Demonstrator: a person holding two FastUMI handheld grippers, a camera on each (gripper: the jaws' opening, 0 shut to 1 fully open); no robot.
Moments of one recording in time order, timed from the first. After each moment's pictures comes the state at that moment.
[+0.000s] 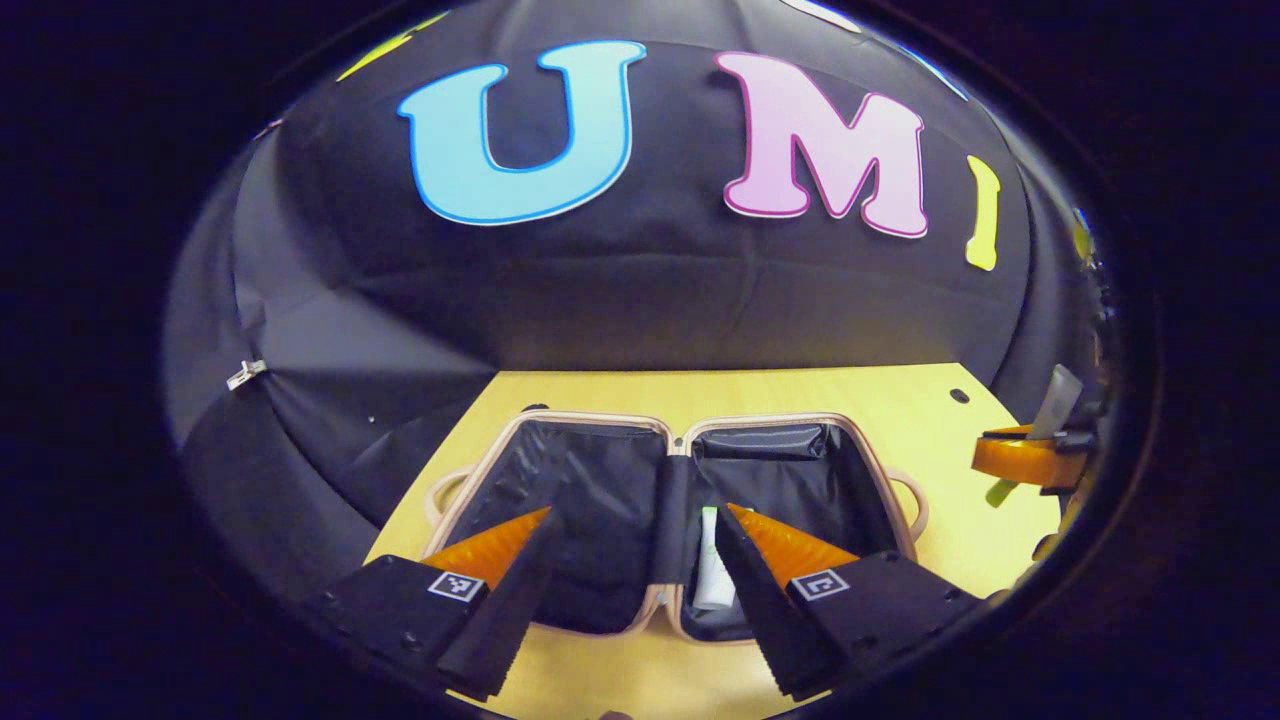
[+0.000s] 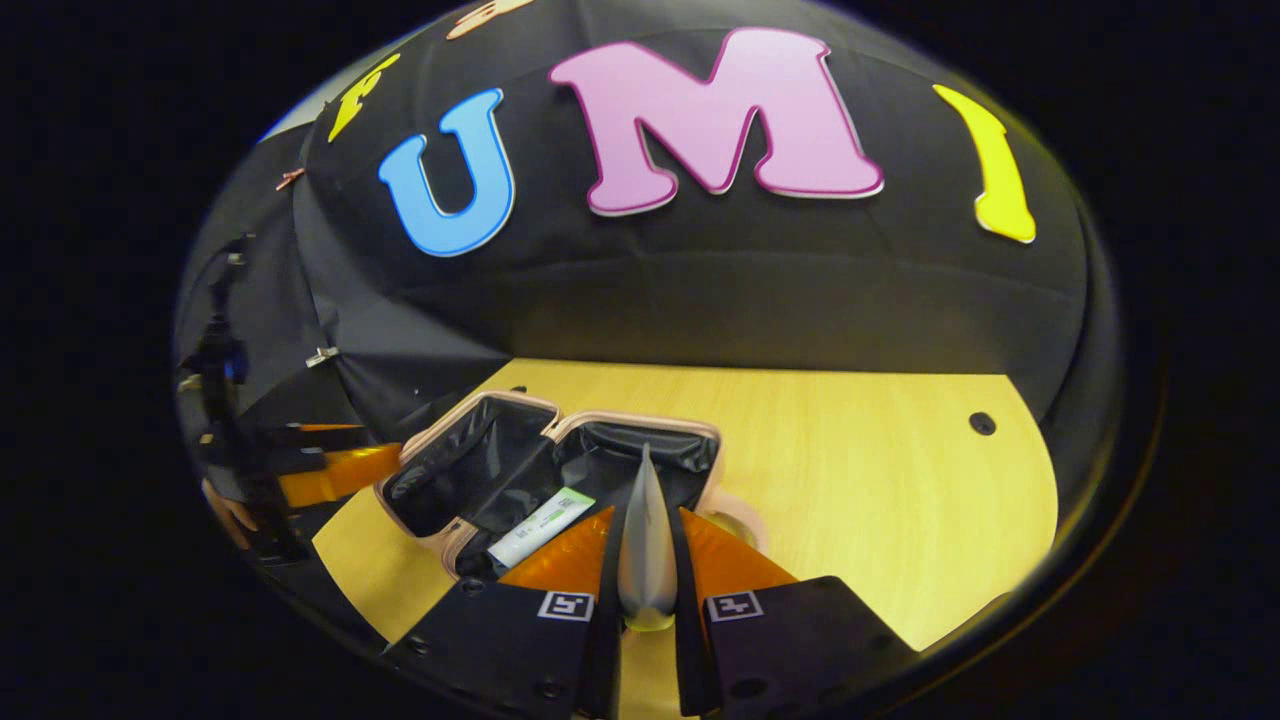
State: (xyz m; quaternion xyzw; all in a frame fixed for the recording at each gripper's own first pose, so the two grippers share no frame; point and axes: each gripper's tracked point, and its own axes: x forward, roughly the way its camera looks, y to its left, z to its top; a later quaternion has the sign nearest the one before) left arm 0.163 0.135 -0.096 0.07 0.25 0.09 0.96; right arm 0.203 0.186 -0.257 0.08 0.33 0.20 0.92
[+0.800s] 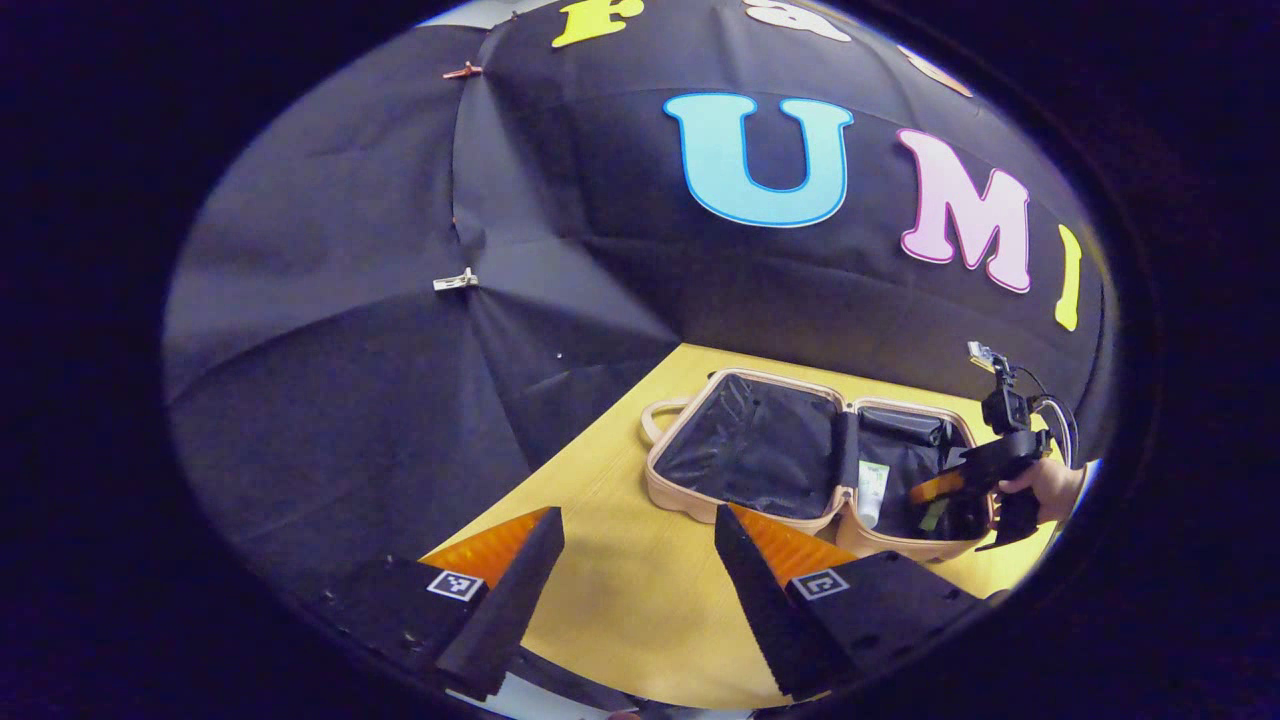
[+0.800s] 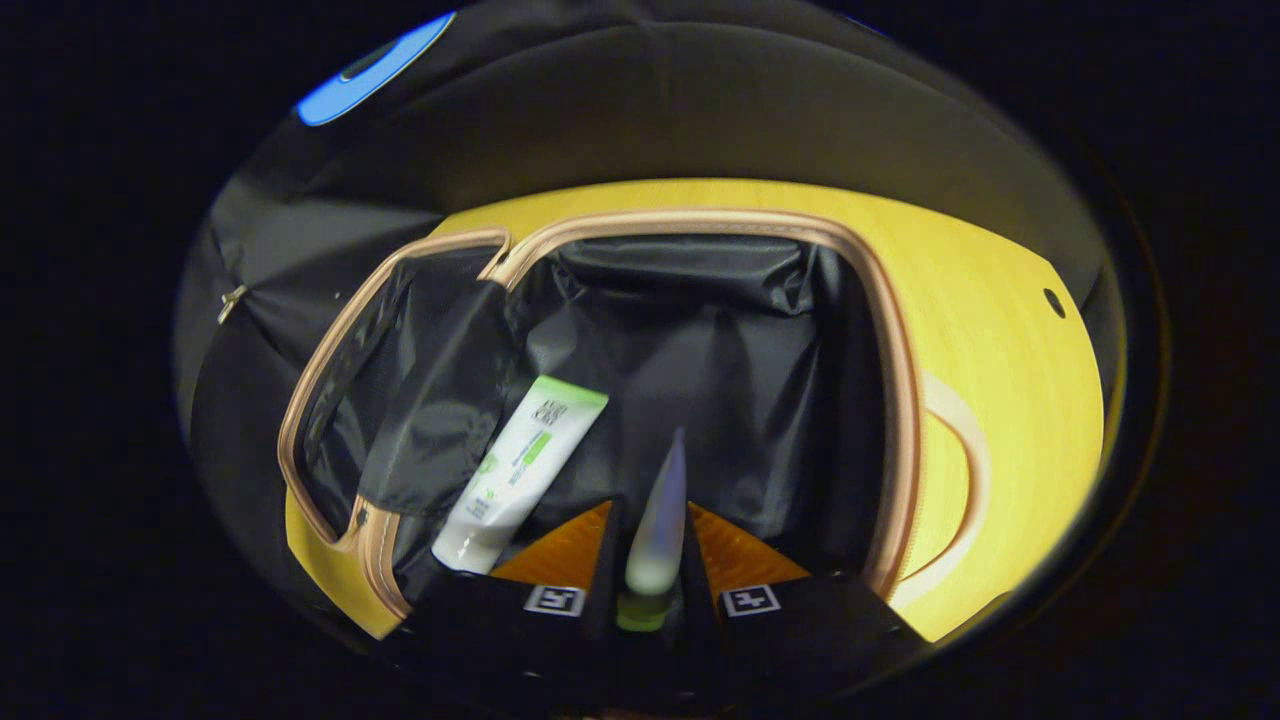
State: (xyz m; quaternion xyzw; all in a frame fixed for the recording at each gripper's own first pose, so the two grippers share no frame) left arm 0.001 0.271 -0.095 0.02 0.19 0.27 0.94; right arm 0.209 0.271 -0.412 0.05 0.52 0.13 0.85
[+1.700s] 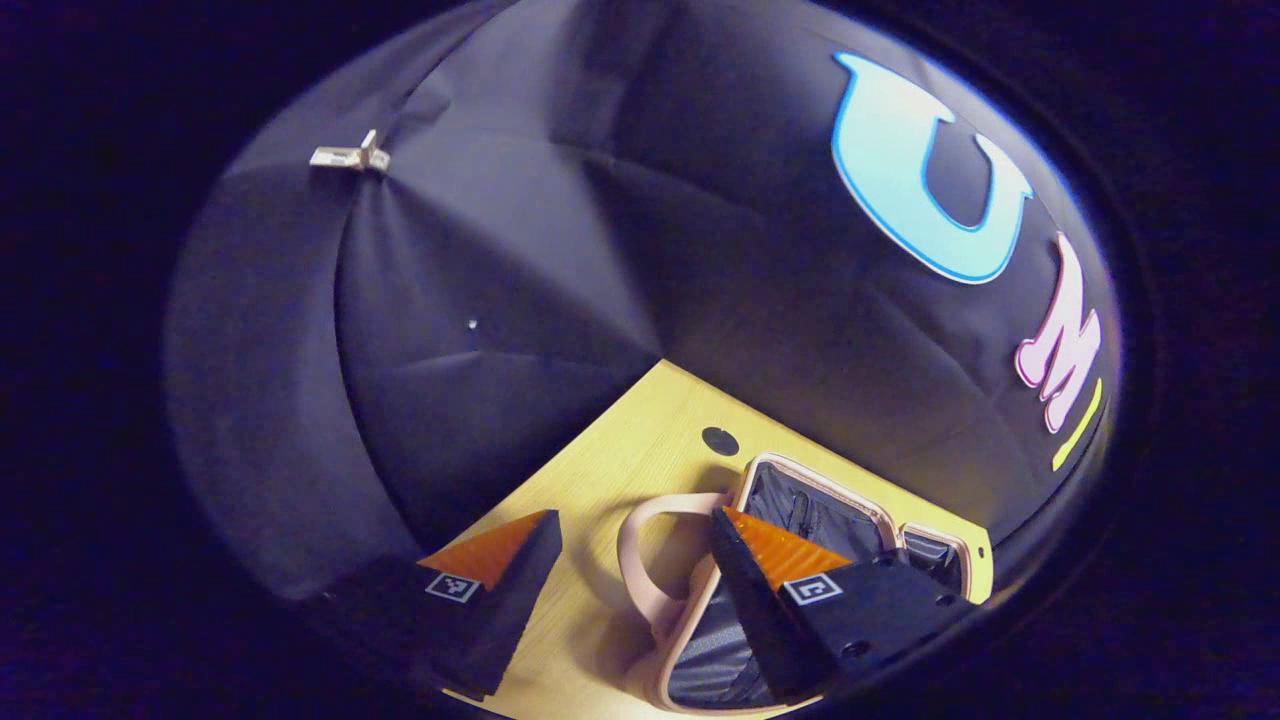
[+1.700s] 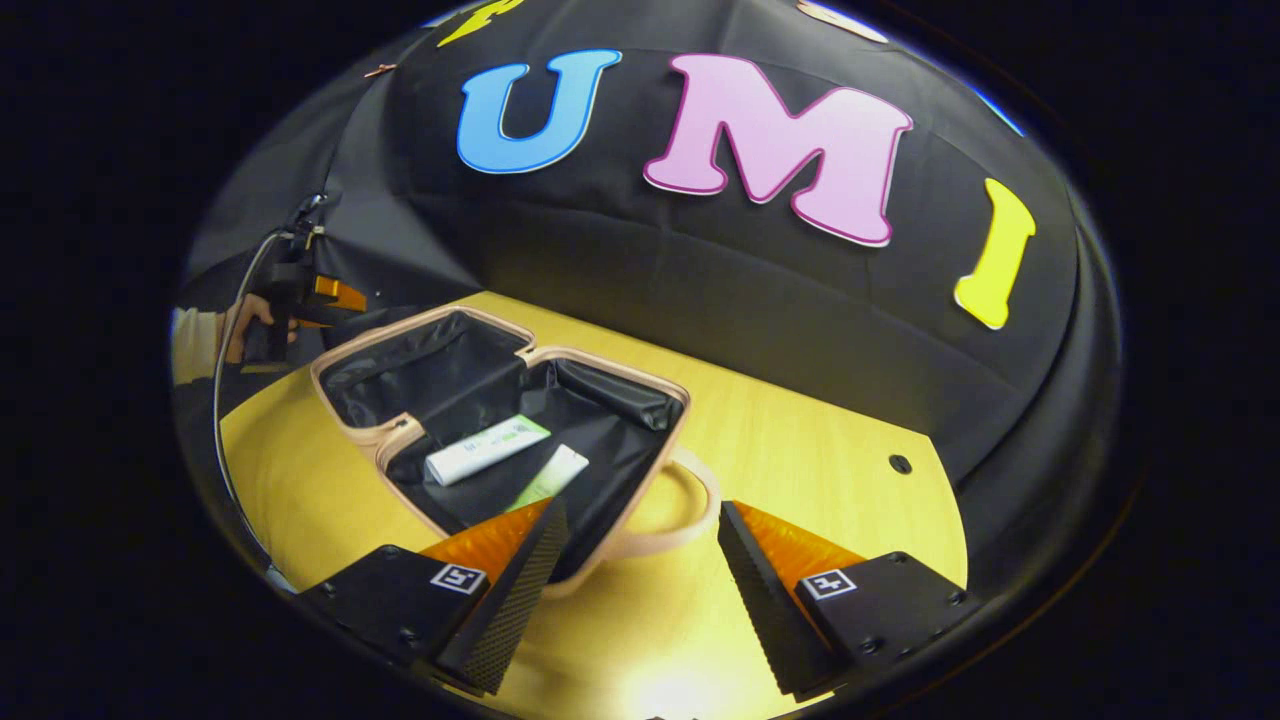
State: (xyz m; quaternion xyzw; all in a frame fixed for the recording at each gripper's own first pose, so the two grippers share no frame) left arm 0.256 0.427 -0.183 -0.23 0.22 0.16 0.94; right arm 0.128 0.145 -0.271 -0.11 0.28 0.16 0.94
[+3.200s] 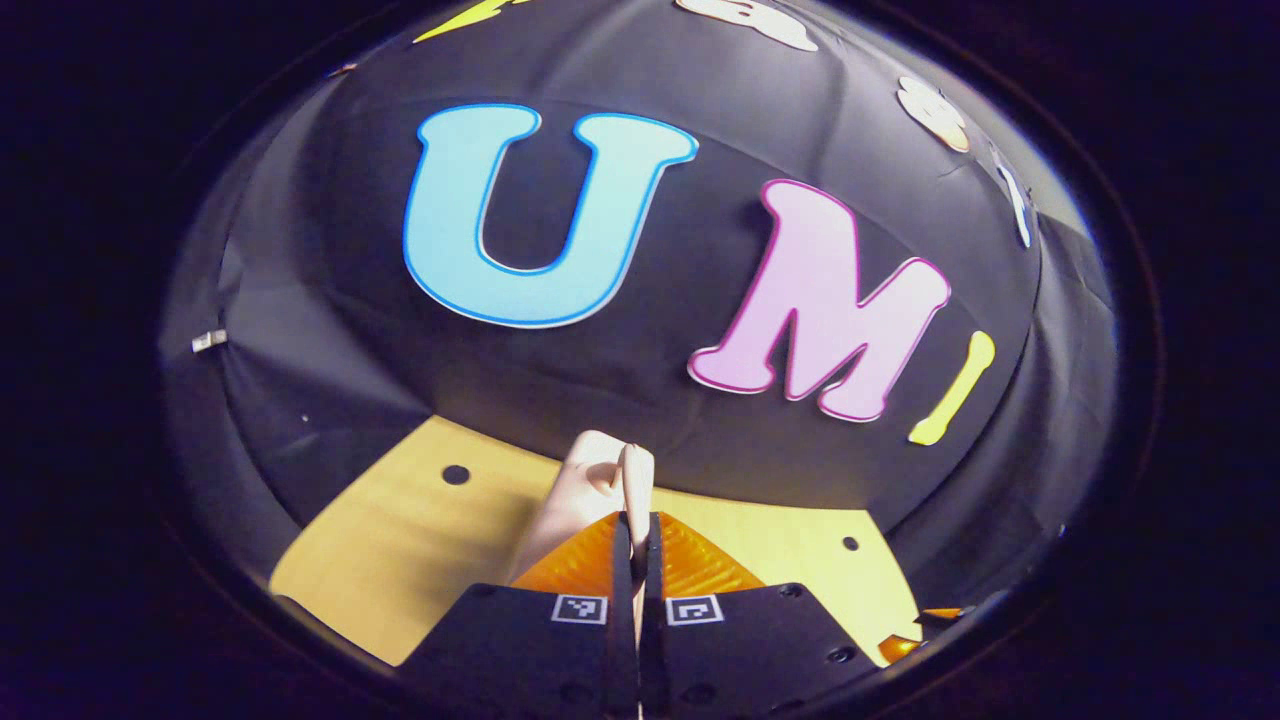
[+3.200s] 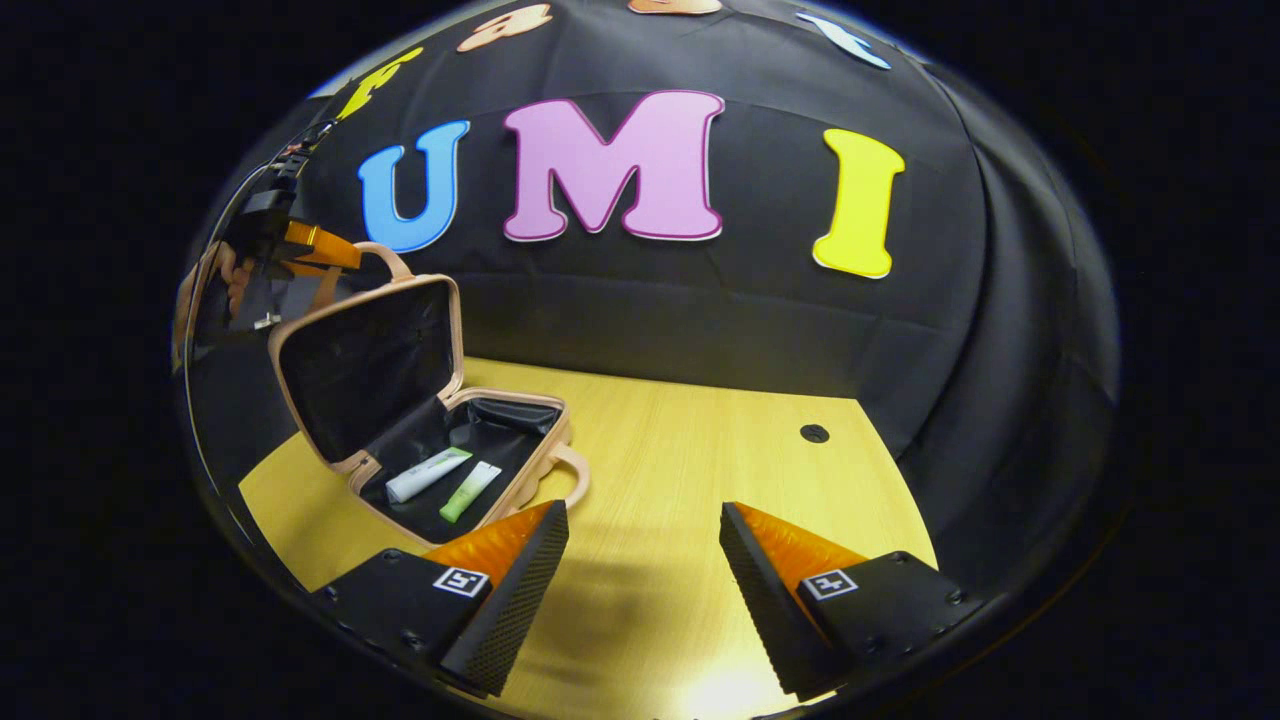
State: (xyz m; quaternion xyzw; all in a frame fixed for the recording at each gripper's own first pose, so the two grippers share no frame) left arm 0.247 0.048 0.006 -0.12 0.18 0.00 0.98; right arm 0.127 -0.007 -0.208 0.00 0.26 0.09 0.96
